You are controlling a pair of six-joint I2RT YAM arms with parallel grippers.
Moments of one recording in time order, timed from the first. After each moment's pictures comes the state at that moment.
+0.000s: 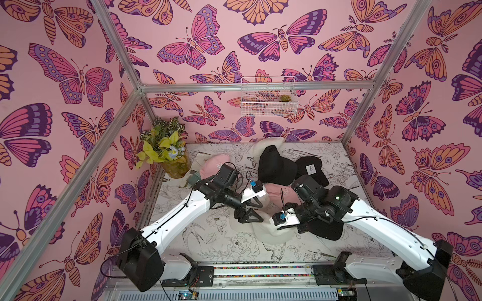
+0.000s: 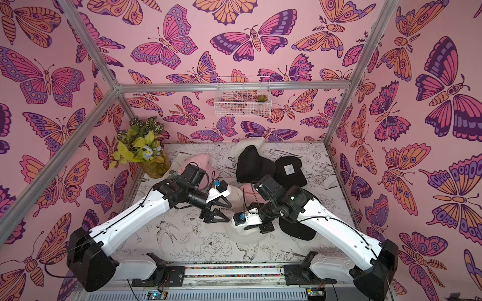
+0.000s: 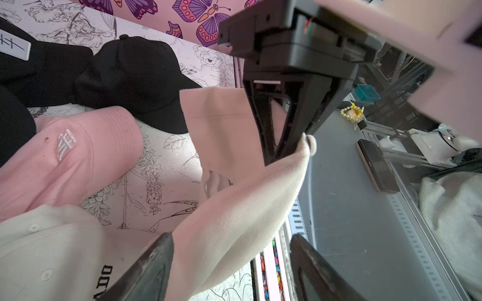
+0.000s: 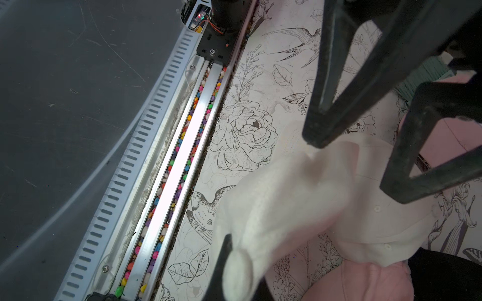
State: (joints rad) left arm -0.61 1.35 1.12 -0.78 0.98 0.54; right arm 0.81 1.19 1.16 -1.07 -0.58 -0.97
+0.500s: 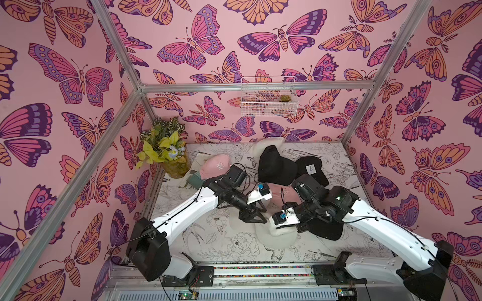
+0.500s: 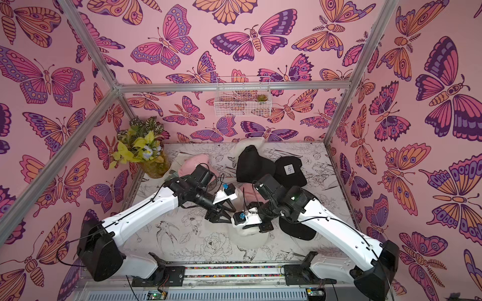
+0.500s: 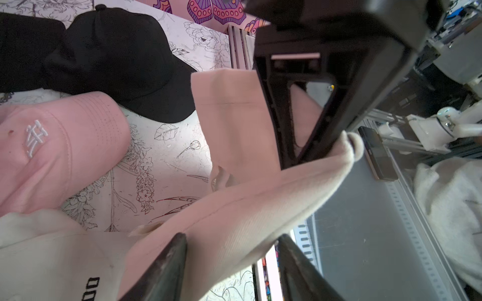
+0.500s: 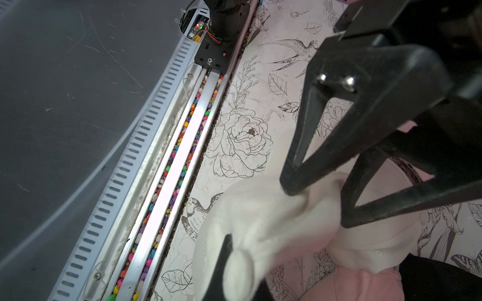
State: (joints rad) left arm -0.66 1.44 1.16 -0.80 0.94 0.58; right arm 0.81 1.18 1.16 -1.04 -0.59 -0.97
